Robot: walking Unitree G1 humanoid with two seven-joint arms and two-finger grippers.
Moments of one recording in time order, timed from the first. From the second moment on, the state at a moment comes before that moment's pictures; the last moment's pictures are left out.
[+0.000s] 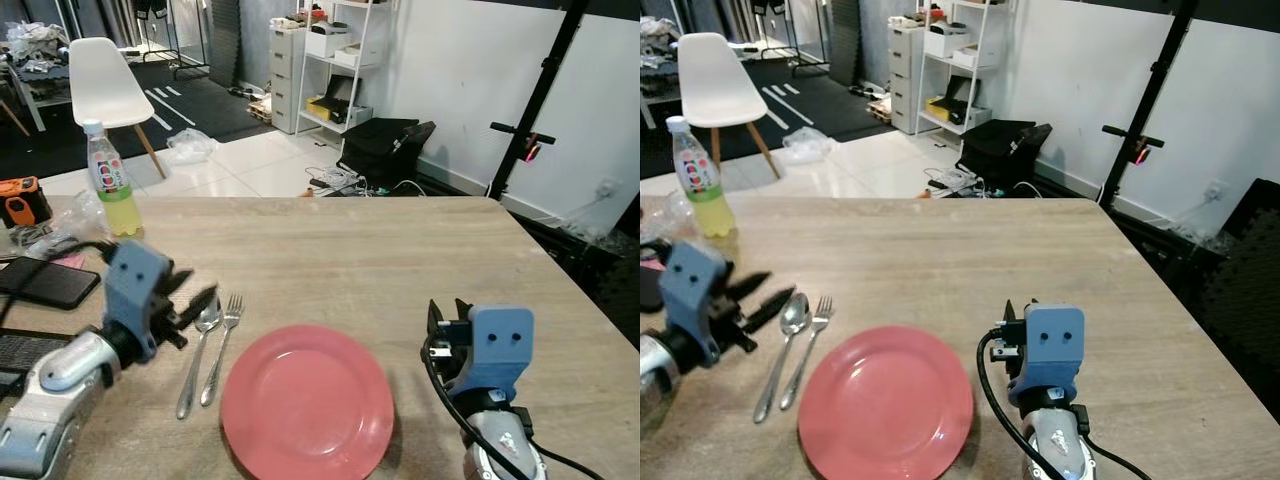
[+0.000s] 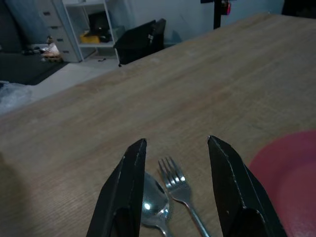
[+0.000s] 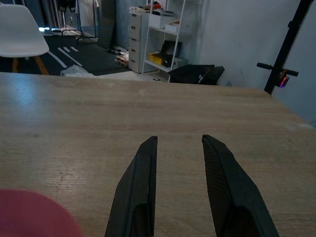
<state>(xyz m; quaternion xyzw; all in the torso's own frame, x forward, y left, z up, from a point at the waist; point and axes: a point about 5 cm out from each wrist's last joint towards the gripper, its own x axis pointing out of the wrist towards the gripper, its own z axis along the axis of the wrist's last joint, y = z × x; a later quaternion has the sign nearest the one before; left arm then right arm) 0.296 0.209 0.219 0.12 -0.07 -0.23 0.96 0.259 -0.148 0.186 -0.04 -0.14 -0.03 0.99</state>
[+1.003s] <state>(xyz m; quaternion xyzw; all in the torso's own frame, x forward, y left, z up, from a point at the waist) 0.252 0.181 0.175 0.11 -0.12 0.00 0.99 0.252 -0.156 0.176 -0.03 -0.14 -0.07 0.99</state>
